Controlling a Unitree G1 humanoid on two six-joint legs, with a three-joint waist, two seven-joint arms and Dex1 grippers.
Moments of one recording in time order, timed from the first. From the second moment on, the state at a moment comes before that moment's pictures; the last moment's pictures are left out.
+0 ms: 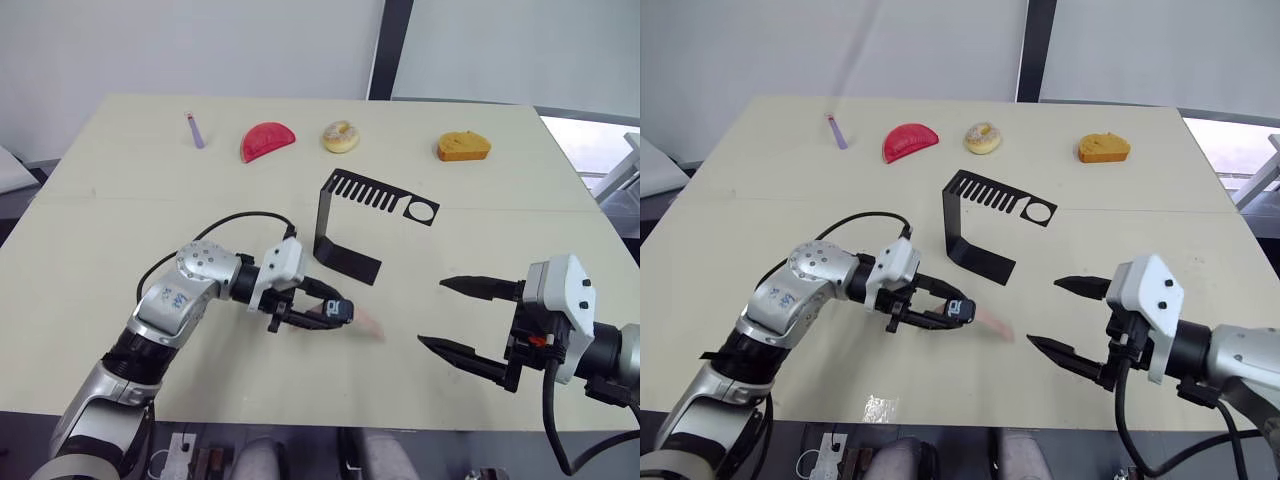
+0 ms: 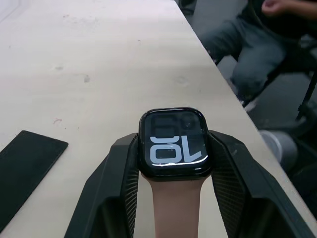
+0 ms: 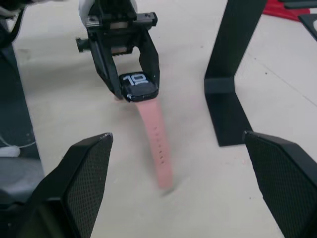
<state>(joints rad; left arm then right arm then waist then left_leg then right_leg) -0.59 0.59 -0.29 -0.11 -0.35 0.32 -1.25 0.07 -0.89 -0.58 -0.91 0.92 0.94 0.81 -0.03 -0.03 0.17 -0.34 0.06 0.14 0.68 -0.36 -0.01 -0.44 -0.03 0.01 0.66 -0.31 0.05</state>
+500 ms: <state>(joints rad) -0.53 0.58 -0.30 -0.07 -0.24 0.15 -1.22 0.17 -0.97 -0.57 -0.91 0.97 0.84 0.84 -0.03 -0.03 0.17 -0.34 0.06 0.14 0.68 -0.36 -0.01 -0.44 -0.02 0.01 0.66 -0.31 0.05</state>
